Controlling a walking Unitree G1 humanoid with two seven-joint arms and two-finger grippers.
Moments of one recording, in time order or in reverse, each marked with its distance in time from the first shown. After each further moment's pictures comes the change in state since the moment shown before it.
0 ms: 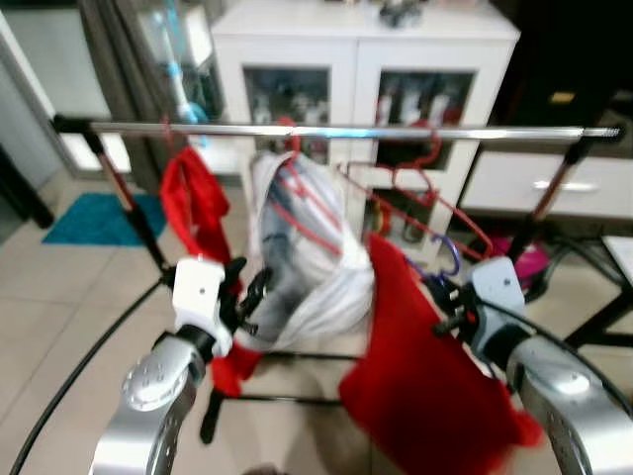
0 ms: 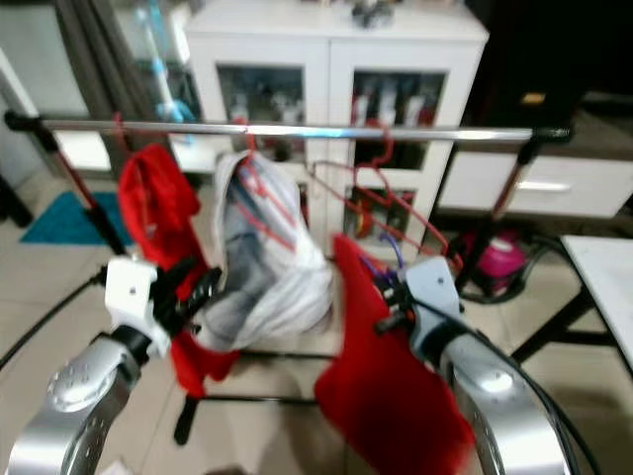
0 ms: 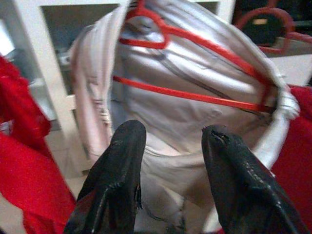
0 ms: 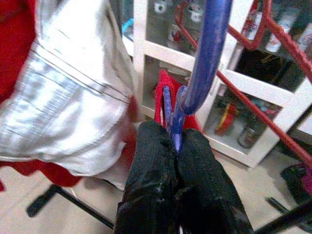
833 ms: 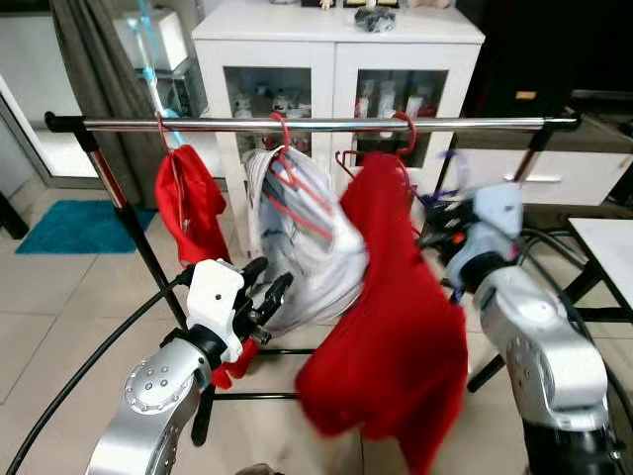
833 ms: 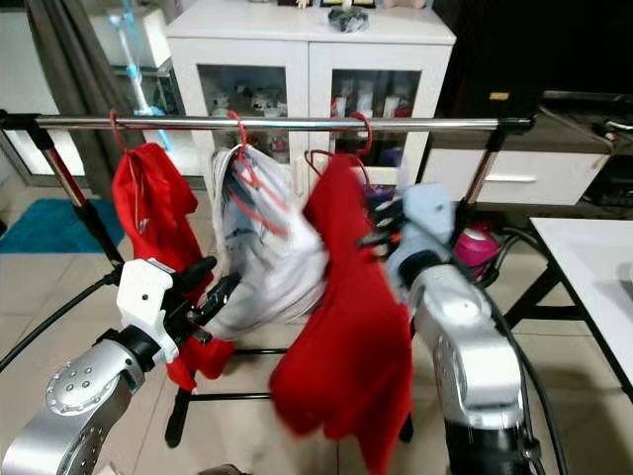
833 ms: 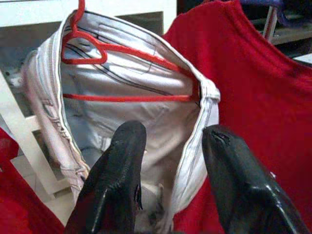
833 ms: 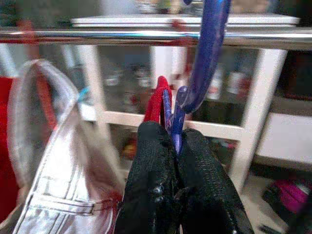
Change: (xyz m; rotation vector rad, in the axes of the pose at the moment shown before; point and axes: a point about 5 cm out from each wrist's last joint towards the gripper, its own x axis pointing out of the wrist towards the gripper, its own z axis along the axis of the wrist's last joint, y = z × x) left arm -0.002 -0.014 0.012 0.065 -0.010 -0.115; right arm 0.040 -0.015 0.065 0.180 -0.232 -0.248
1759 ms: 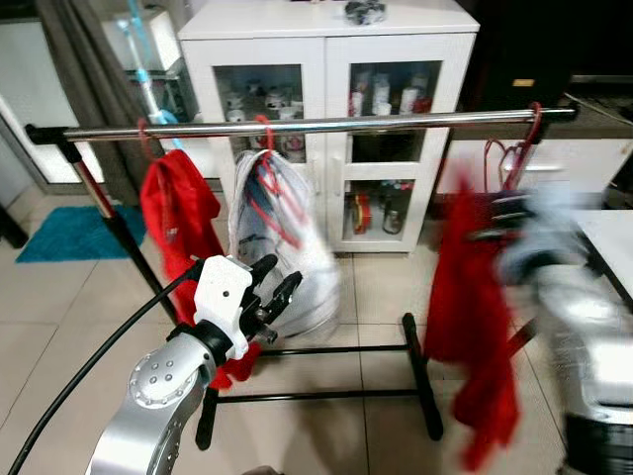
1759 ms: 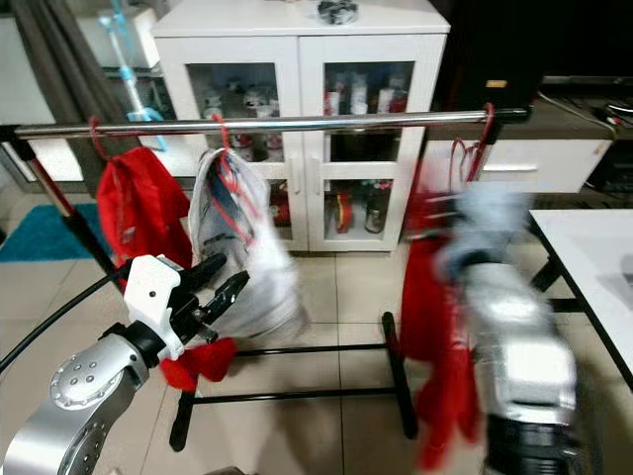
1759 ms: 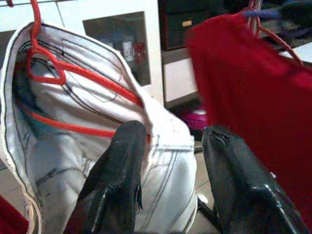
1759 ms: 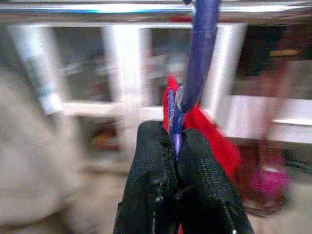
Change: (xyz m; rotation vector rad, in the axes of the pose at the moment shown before) left arm 0.005 -0.003 0.006 0.015 -0.011 -0.048; right arm -0.006 -0.020 0.001 -0.064 0.066 0.053
